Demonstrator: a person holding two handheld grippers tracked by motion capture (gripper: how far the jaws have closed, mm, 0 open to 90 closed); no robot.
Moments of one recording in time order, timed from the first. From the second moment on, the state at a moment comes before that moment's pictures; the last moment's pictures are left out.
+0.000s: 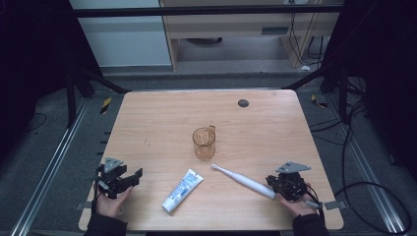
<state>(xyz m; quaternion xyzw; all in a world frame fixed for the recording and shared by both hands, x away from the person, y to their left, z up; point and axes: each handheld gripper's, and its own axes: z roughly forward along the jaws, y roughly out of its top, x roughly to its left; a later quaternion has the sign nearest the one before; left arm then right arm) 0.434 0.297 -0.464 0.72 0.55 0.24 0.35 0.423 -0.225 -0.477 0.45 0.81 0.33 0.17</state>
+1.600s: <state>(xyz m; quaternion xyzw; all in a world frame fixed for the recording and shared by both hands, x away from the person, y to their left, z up) 0.436 0.294 -0.467 0.73 0.53 0.27 0.34 0.418 -0.223 -0.459 0.46 0.78 0.36 0.22</state>
